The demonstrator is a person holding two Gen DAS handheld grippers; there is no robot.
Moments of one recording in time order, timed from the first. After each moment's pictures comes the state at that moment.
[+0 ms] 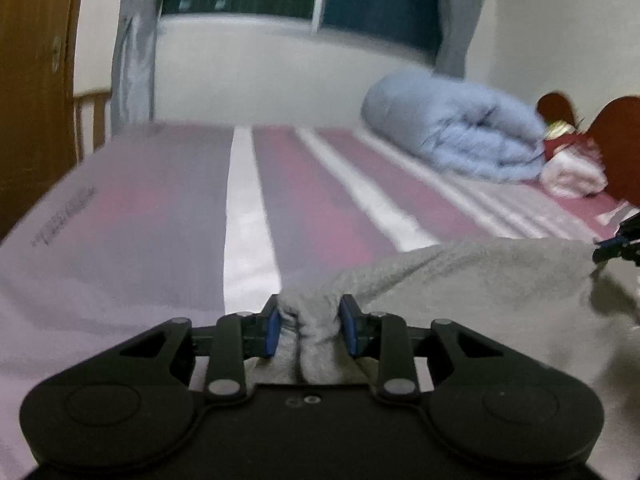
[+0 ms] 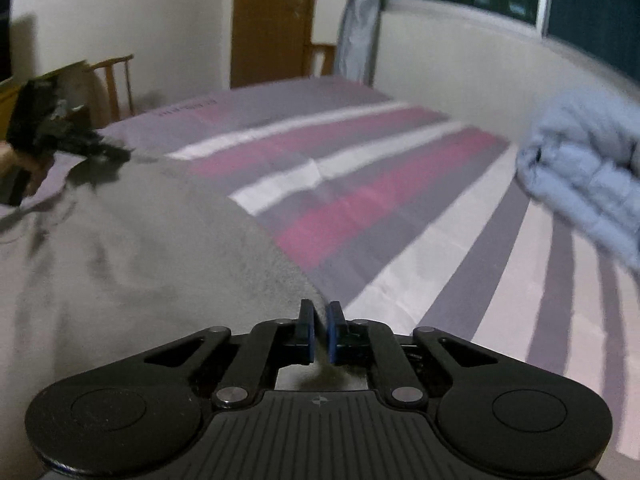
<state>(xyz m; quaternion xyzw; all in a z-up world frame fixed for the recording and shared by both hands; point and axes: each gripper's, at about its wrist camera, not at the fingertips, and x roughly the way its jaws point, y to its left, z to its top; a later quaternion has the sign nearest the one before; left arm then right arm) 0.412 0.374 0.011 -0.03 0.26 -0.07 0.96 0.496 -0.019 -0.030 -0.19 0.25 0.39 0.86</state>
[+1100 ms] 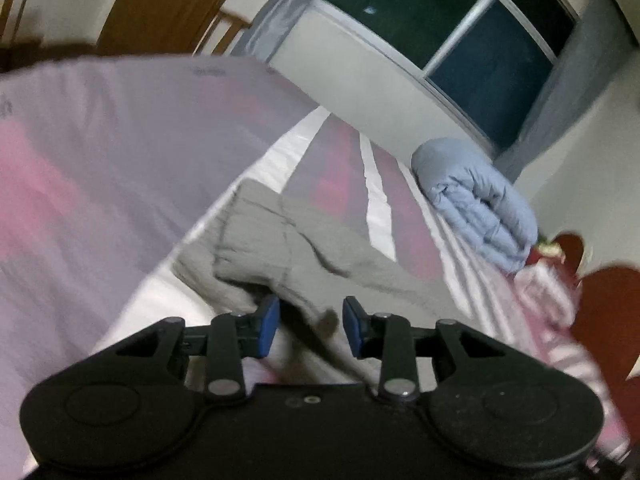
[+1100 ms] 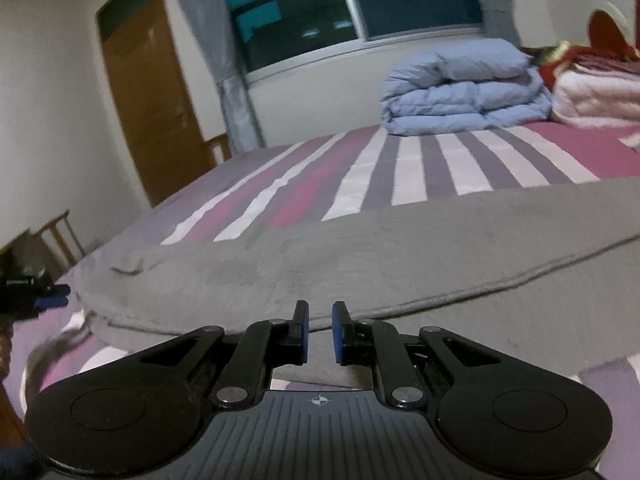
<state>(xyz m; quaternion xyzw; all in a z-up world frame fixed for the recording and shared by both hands) 0.176 0.318 -0.012 -0.33 0.26 0.04 0.91 0.198 -0.142 -0.081 0.10 0.24 0.25 0.93</state>
